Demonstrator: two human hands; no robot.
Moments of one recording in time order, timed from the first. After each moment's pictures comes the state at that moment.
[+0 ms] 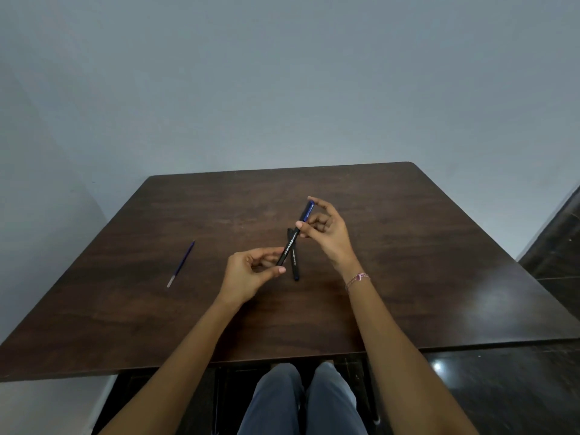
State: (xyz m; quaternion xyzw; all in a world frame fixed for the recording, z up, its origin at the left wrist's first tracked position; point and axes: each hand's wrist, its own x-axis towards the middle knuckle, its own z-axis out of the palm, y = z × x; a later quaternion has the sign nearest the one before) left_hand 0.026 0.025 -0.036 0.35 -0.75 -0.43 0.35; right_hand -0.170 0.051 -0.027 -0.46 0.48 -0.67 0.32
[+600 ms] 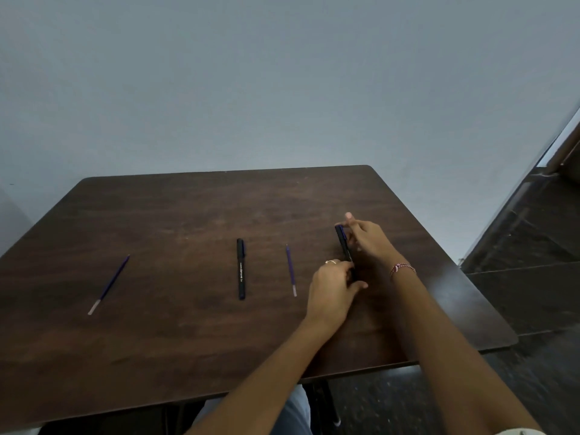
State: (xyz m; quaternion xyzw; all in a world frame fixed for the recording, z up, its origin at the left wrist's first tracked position) left_hand -0.181 0.123 -0.044 0.31 -0.85 -0.29 0.29; right_hand -0.346 0.103 -0.028 -0.44 0.77 -0.42 0.20
